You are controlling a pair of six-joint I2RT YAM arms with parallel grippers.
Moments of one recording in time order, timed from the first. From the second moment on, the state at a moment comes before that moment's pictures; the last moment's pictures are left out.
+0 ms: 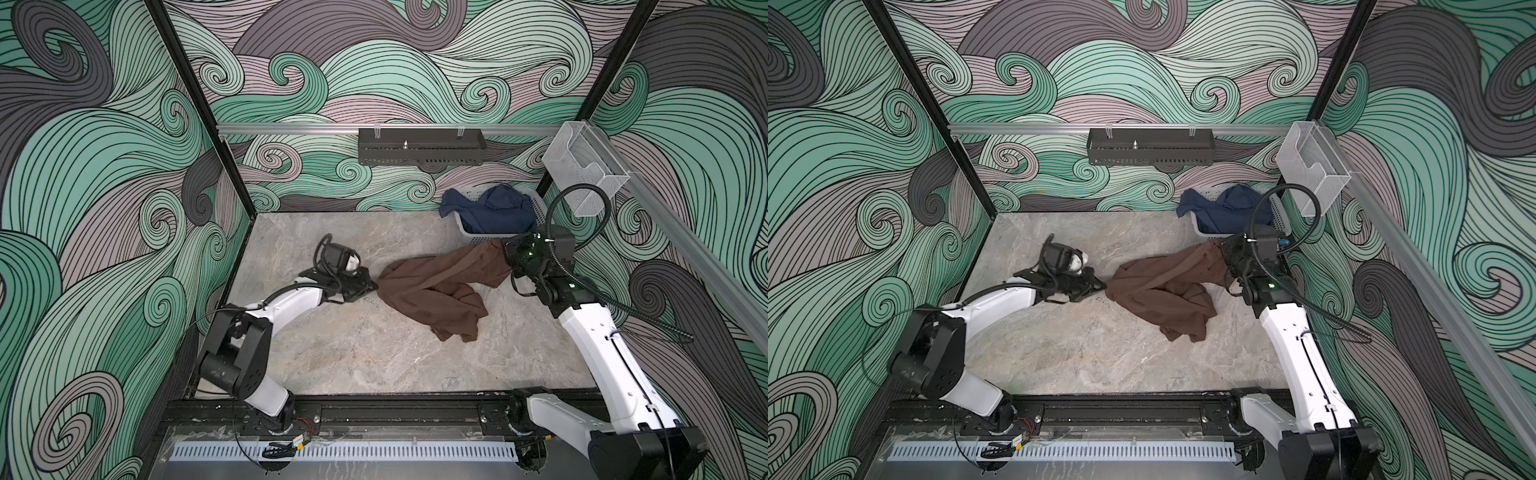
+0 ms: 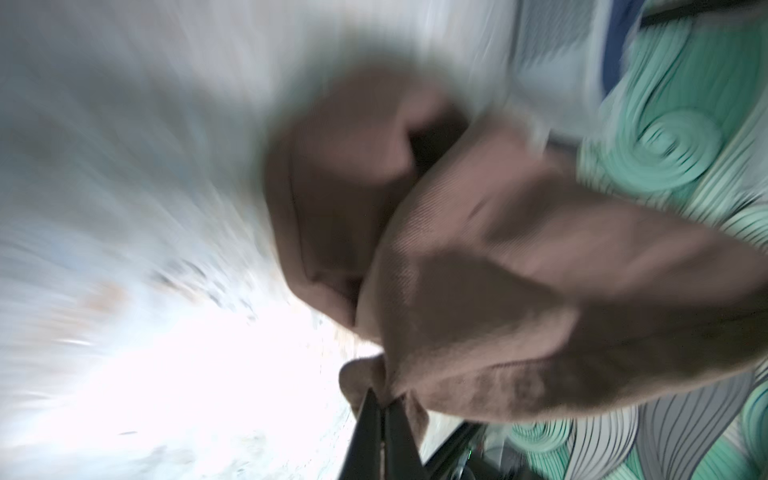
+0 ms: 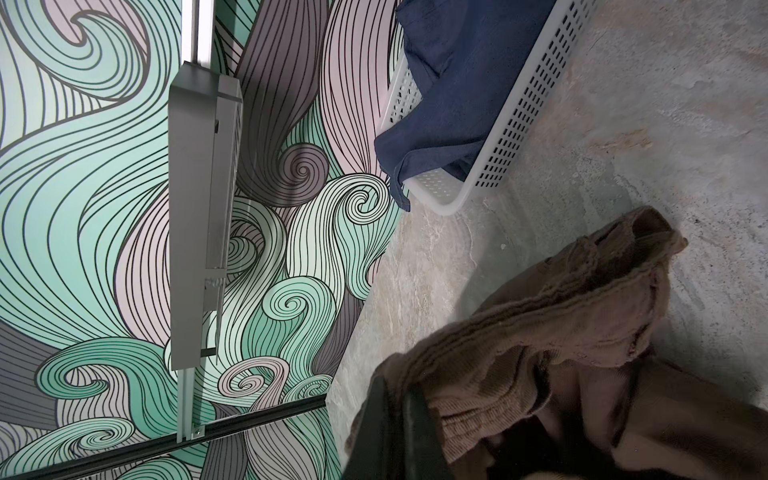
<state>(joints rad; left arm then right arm) -0.35 1.50 1.01 -0.31 0.46 -0.81 0.10 1.08 1.10 -0.49 0.01 1.19</state>
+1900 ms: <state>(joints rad) -0.24 1.35 0.81 -0.49 0.33 -0.93 0.06 1.00 1.08 -0.70 0.20 0.99</state>
